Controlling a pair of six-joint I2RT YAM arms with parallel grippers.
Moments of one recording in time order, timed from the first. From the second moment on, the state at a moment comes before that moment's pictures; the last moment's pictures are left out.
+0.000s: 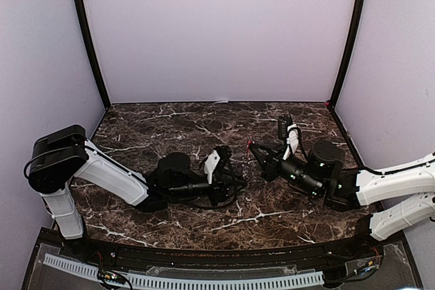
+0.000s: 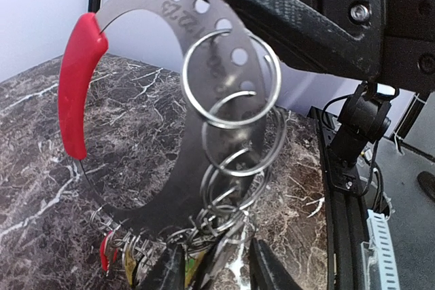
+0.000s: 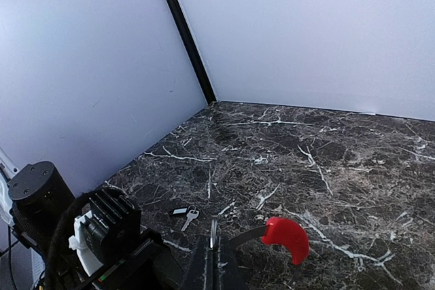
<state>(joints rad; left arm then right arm) -1.09 1.81 0.75 0.90 0.22 -0.20 1.09 1.18 0.50 0.65 0.26 0.34</state>
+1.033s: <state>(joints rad) -1.09 1.83 0.77 0.90 0.22 -0.19 1.09 1.17 0.50 0.65 0.26 0.35</state>
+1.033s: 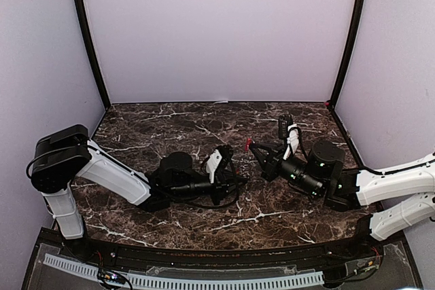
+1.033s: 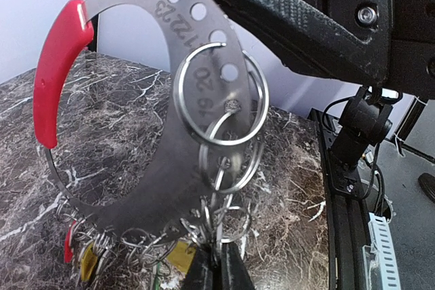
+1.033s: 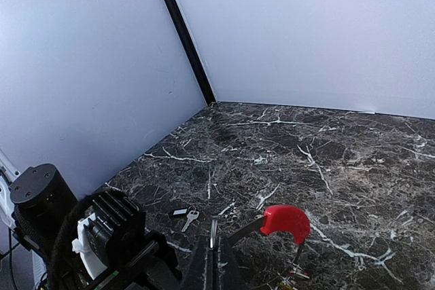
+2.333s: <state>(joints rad) -0.95 1.75 0.84 0.50 0.71 -0.53 0.95 1.09 0.26 0.75 -0.10 0.33</state>
